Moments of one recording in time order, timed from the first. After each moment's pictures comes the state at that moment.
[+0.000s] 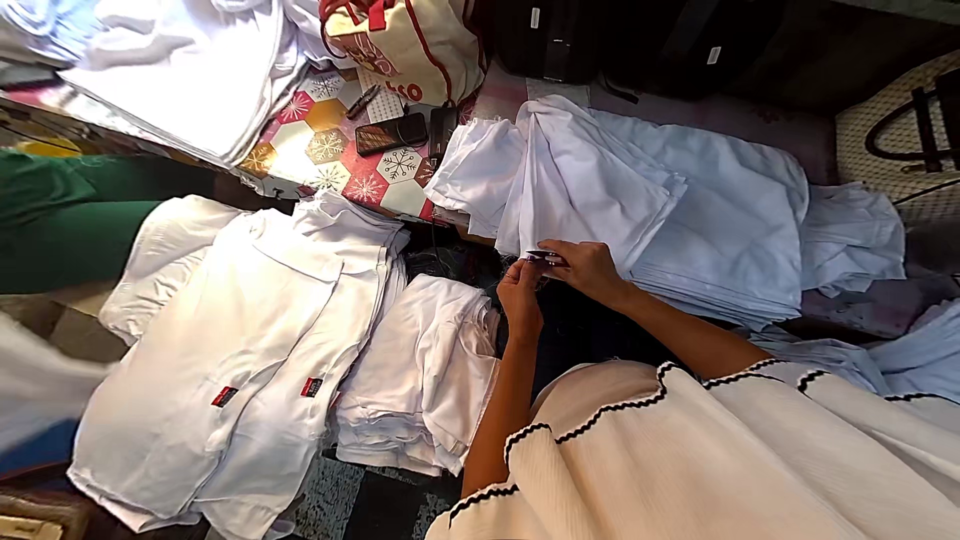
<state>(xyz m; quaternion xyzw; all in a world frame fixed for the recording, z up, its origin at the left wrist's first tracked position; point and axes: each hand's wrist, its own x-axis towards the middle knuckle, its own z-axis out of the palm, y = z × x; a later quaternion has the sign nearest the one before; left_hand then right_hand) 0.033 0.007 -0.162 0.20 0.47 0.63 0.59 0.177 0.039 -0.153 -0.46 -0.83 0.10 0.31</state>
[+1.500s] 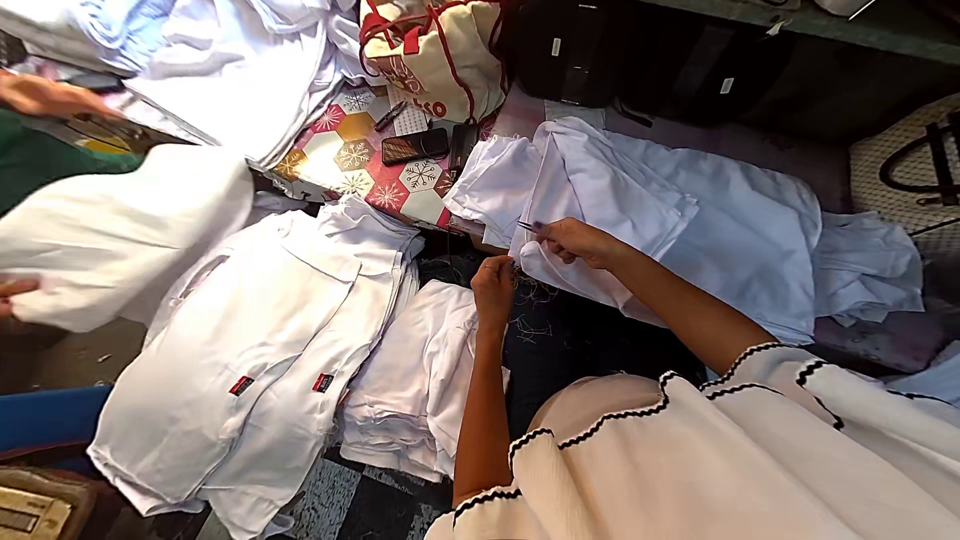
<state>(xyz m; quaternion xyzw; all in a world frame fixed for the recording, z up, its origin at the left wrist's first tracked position) -0.041 0.036 -0.177 0.60 0.58 0.48 0.26 0.145 0.112 -0.087 -0.52 -0.52 0.66 0.16</state>
